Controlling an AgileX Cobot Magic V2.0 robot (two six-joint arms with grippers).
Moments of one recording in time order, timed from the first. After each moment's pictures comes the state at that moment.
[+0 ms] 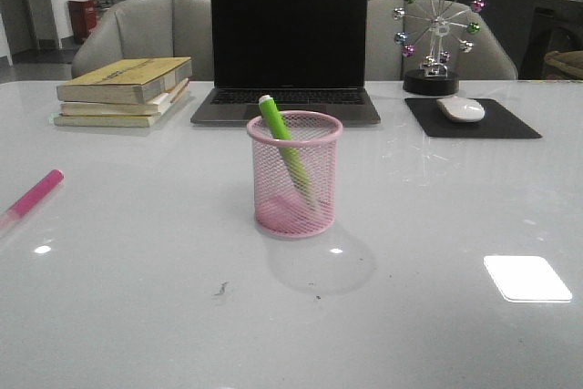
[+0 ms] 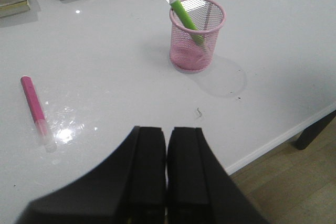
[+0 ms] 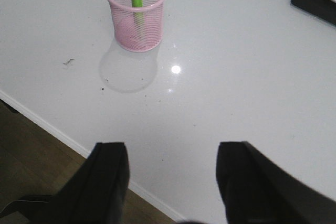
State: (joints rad) left arm -0.47 0.57 -0.68 -0.15 0.75 0.13; right arm 0.49 0.65 -0.71 -0.01 0.77 0.00
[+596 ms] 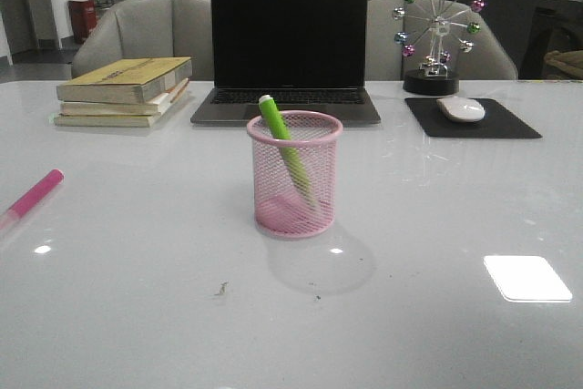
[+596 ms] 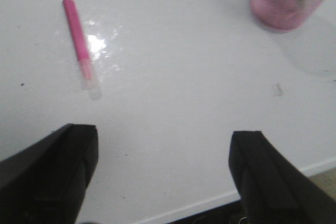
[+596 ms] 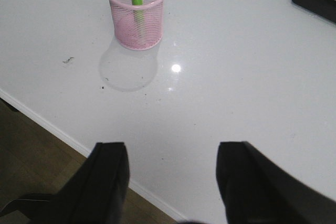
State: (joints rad) left arm -0.25 1.02 -0.77 -0.12 0.72 0.10; right arm 0.49 0.65 -0.71 -0.01 0.78 0.00
